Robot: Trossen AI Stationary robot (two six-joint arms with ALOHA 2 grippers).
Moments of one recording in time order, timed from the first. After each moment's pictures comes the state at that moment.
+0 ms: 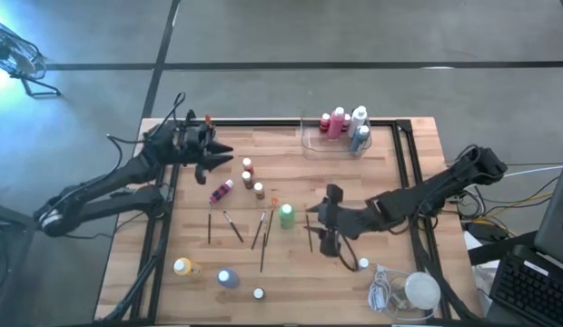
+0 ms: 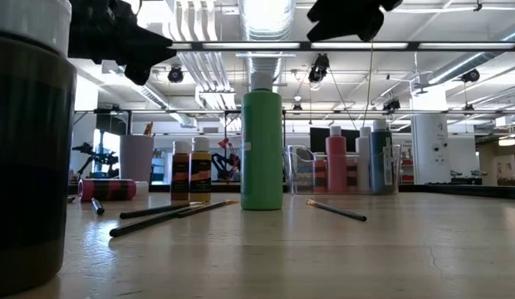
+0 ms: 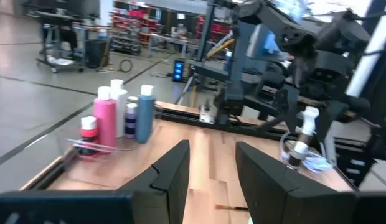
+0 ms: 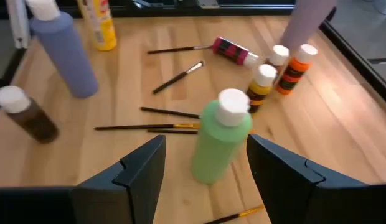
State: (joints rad) left arm 0.66 0.68 0.42 0.28 0.61 -0.13; right arm 0.40 1.43 1.04 -0.26 0.47 0.32
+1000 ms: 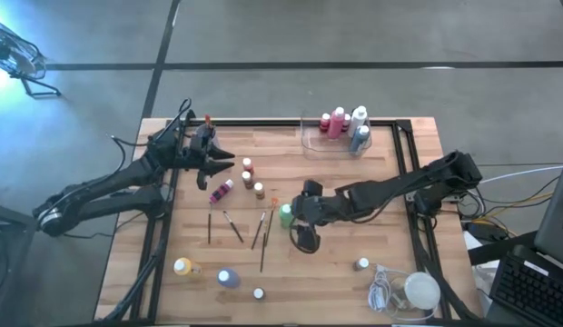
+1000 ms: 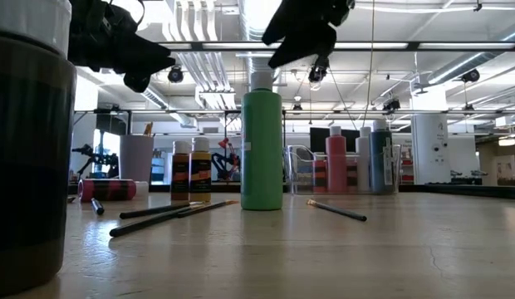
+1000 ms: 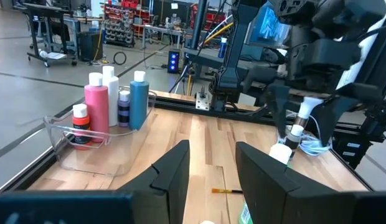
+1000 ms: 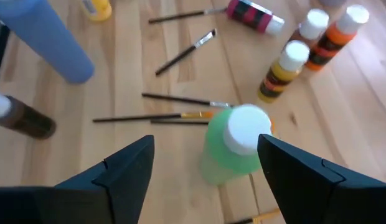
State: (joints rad) left arm 0.63 0.68 0.37 0.28 0.60 -0.09; right arm 0.25 1.66 1.32 -0.47 0.24 0.32
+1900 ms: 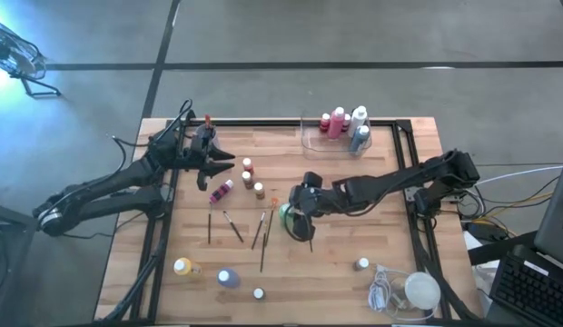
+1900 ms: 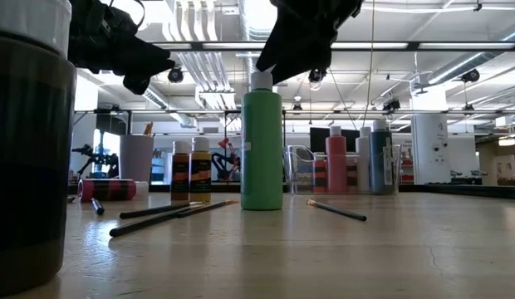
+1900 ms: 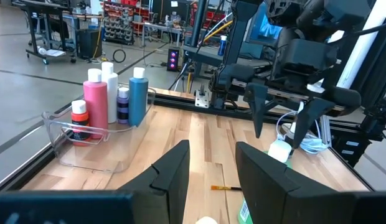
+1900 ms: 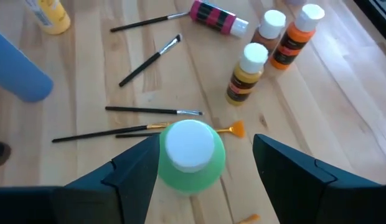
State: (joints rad) left arm 0.63 0.68 0.36 0.29 0.60 -0.09; right arm 0.19 1.67 1.28 -0.42 0.27 0.33
